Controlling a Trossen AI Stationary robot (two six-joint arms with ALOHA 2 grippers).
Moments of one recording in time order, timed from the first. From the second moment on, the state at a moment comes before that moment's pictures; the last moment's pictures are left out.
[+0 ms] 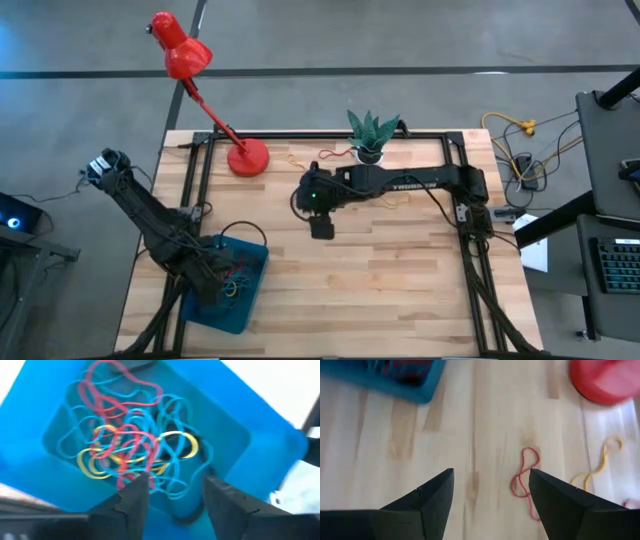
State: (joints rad) left arm -0.80 1.16 0.92 -1.06 -0.01 -1.17; right arm 0.00 2.01 1.87 -0.83 0.03 -0.02
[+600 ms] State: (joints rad) left arm -0.81 1.11 1.01 -1.00 -0.20 -1.33; right arm -0.20 2.01 1.48 -0.52 -0.08 -0.21
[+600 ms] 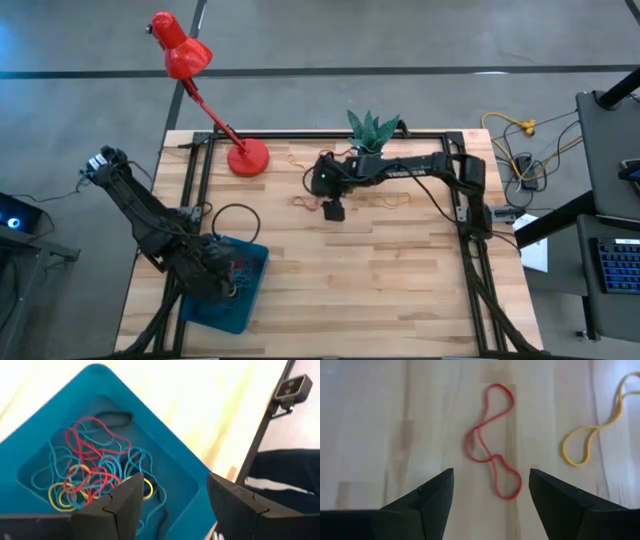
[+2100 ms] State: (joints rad) left arm 0.15 1.55 1.02 -0.43 0.04 0.27; right arm 0.26 1.51 1.29 -1.17 0.32 0.62
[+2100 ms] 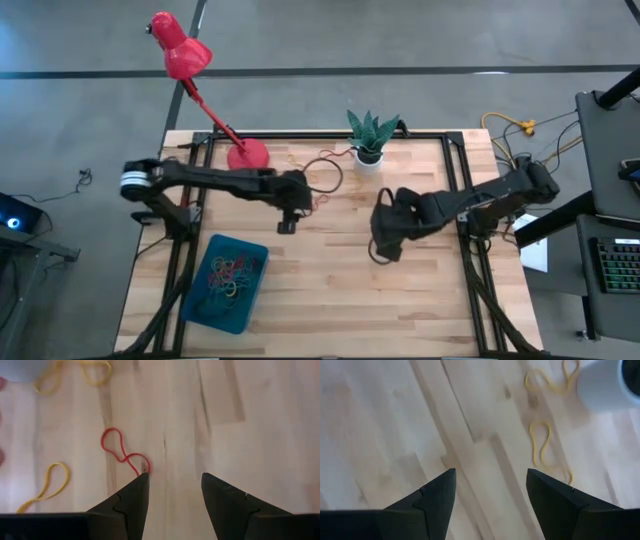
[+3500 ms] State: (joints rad) left arm 0.33 1.90 1.17 -0.50 0.22 0.48; right arm 0.25 1.22 0.93 -1.06 0.40 0.97
